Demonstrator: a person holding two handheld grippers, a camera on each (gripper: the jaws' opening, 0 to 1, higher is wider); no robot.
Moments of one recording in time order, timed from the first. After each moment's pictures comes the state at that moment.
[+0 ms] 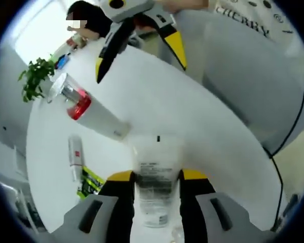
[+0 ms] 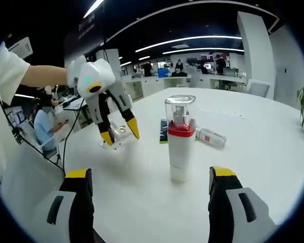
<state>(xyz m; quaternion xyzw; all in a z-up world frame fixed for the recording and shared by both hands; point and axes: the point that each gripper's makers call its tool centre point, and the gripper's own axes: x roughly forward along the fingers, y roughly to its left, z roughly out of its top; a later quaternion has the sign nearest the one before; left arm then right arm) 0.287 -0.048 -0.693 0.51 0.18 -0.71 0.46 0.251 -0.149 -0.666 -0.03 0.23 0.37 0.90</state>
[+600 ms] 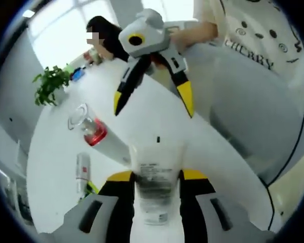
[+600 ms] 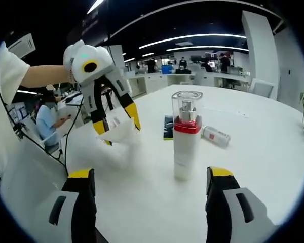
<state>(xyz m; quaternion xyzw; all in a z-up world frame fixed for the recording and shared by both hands) 0.266 -0.077 -0.663 0.42 0.15 -0.73 0.53 0.245 -0.144 -0.670 -0.04 0.23 0.38 0.89</state>
